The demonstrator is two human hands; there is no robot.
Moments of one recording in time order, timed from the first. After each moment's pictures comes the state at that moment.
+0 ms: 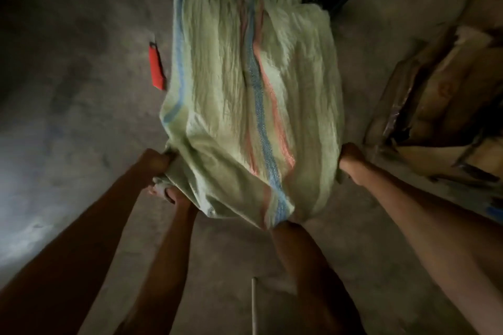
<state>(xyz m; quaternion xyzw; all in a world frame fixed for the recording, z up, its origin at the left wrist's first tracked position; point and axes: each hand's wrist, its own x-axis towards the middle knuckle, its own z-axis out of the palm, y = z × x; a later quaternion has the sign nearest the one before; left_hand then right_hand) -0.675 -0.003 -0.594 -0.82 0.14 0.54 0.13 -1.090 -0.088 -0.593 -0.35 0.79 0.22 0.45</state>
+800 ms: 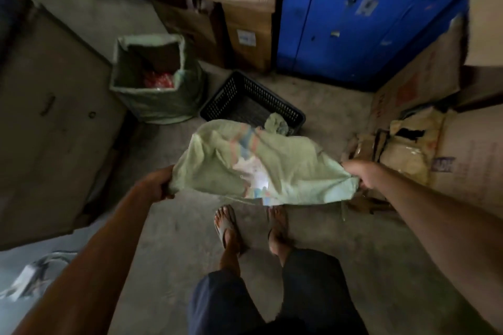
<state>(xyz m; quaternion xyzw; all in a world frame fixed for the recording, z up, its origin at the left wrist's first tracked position) -0.630 -0.103 -0.106 -0.81 0.06 0.58 -0.11 -1.080 -0.183 -0.101 -0.31 0.78 0.12 0.53</state>
